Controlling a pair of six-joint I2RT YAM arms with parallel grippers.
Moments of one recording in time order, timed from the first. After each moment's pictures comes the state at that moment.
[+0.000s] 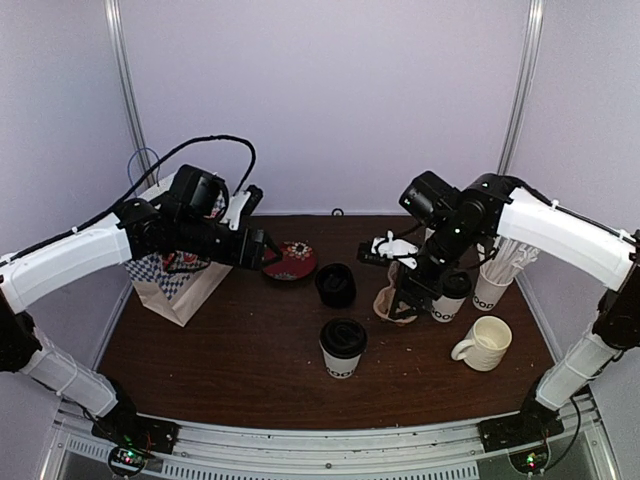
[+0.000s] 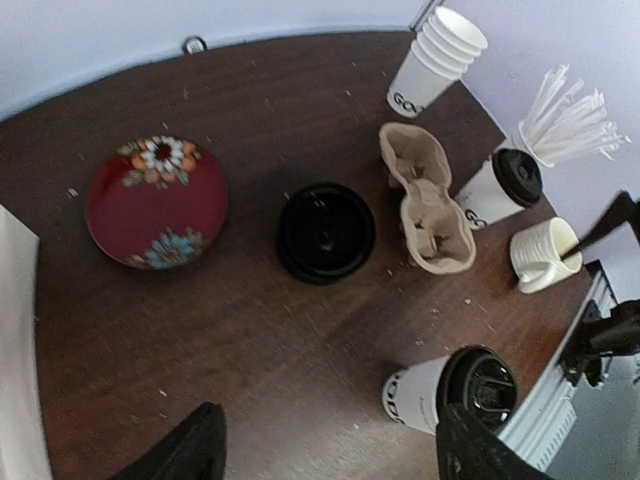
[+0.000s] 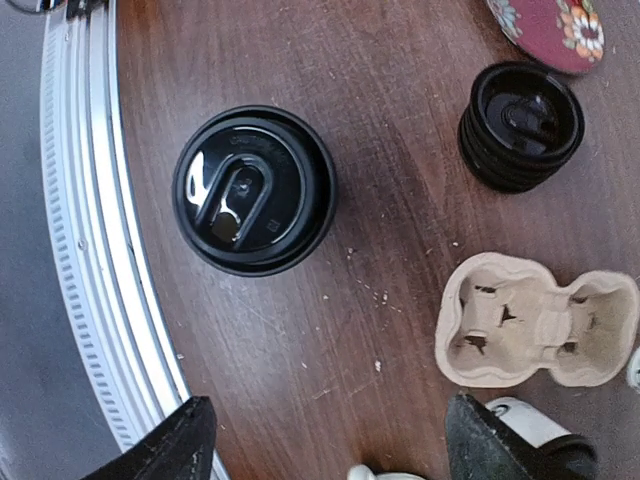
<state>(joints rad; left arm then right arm) -0.71 1.38 1.27 -0.56 0.16 -0.33 0.81 1.56 1.56 -1.19 -0.23 -0.45</state>
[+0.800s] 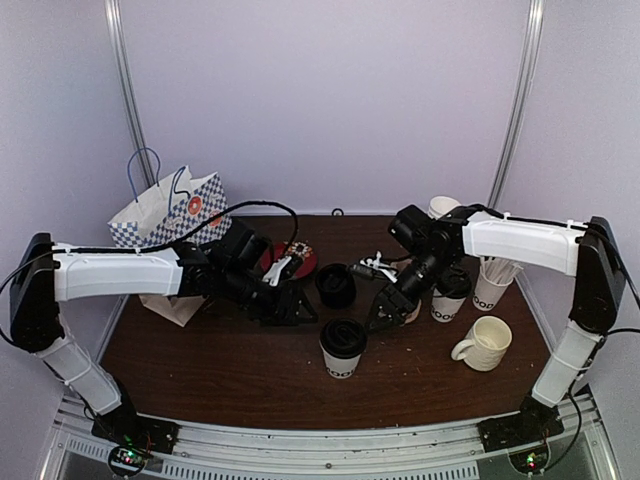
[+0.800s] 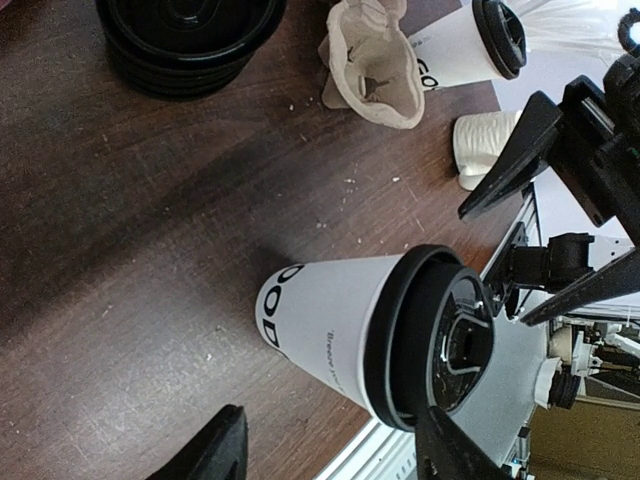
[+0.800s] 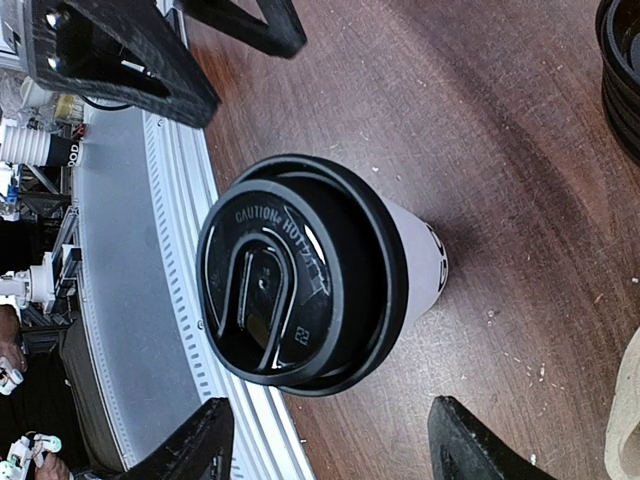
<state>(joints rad) -0.85 1.57 1.06 -0.34 0.45 -0.66 0.68 1.71 1.33 -0.92 -0.73 -0.21</state>
